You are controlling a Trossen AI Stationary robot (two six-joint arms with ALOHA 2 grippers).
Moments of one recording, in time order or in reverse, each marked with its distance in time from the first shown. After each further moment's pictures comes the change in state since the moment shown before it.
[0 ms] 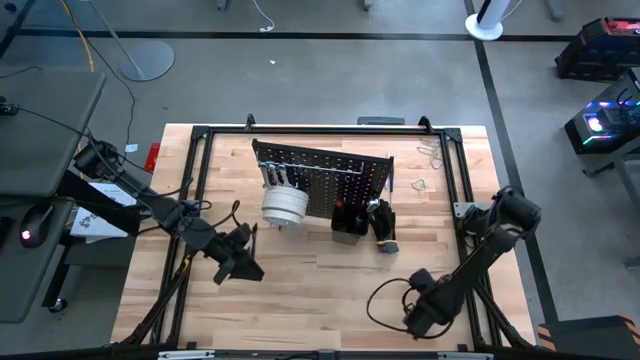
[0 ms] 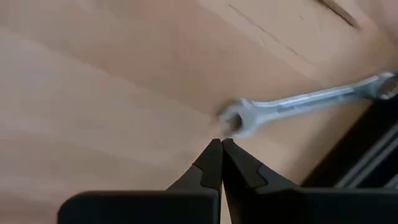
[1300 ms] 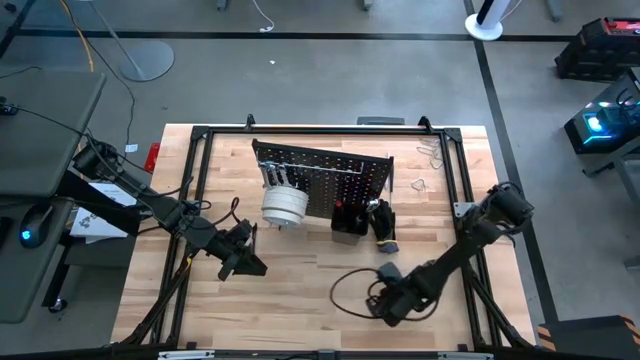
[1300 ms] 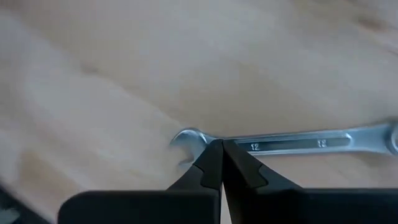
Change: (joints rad) left arm 0.016 0.000 0.000 -0.001 -0.042 -0.021; right arm -0.171 0.019 -0.043 0.471 0.369 -0.138
